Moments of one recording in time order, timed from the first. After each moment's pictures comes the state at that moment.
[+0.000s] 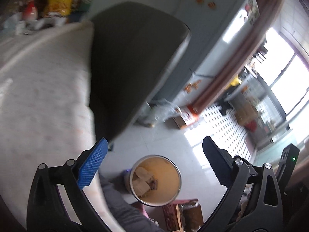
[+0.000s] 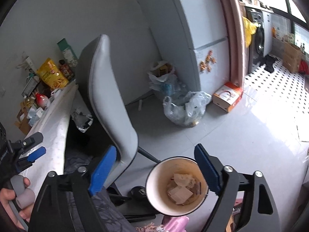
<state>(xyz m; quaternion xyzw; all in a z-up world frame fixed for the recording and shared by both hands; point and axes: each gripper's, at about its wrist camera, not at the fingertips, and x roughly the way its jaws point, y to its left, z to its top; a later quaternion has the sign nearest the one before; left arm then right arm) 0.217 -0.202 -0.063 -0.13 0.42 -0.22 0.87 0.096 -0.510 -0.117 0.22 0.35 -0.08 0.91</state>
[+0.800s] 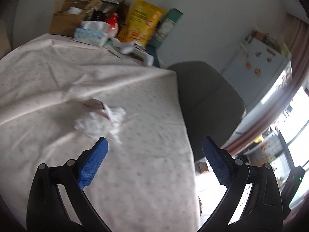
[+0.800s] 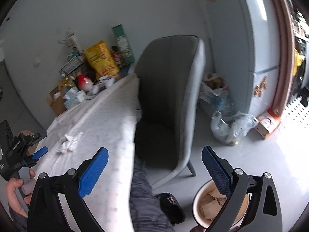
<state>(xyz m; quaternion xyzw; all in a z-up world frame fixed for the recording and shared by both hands) 0.205 0.023 -0.030 -0.24 0.33 -0.05 0.91 0.158 -0.353 -0.042 0.15 0.32 0.07 0.93</state>
